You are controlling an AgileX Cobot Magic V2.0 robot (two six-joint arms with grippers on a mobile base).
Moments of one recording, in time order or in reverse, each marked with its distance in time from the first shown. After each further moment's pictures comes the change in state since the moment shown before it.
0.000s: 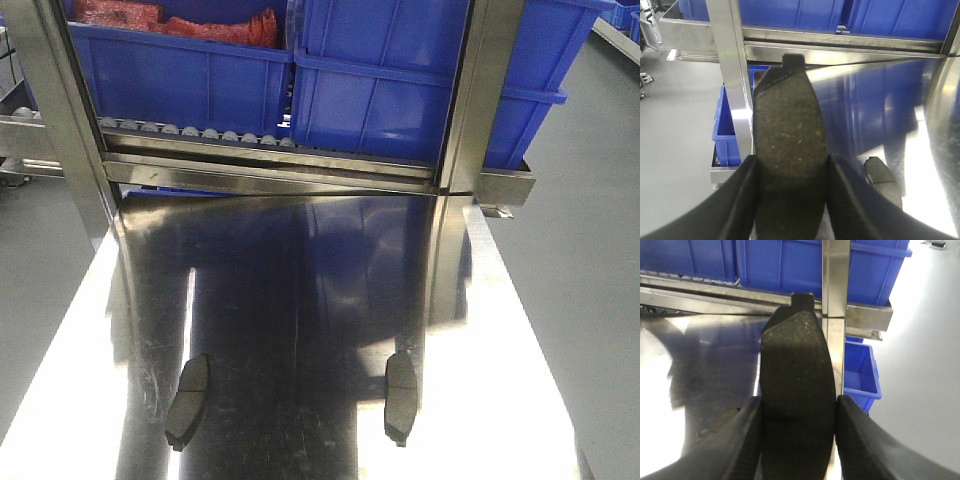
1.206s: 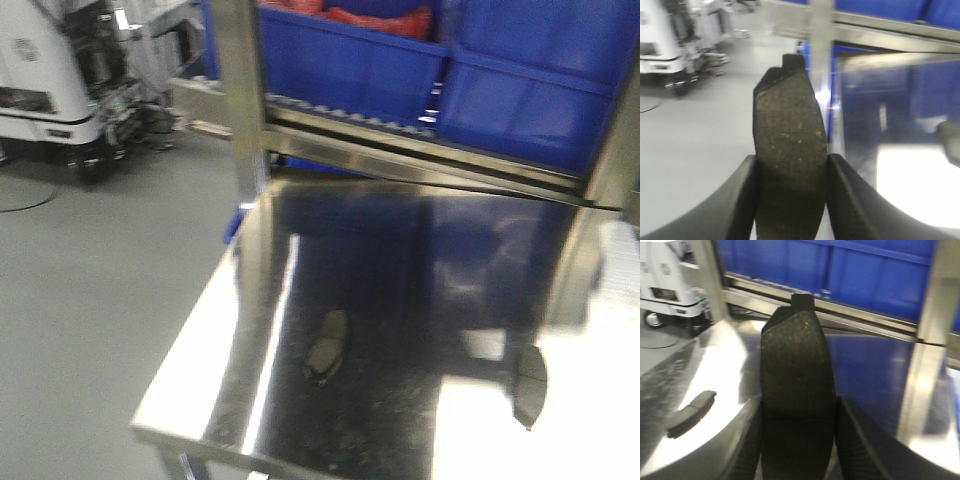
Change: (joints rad) left arm 0.000 0.000 0.000 0.000 0.000 0.000; right arm 0.000 0.000 0.000 -0.002 -0.035 -0.008
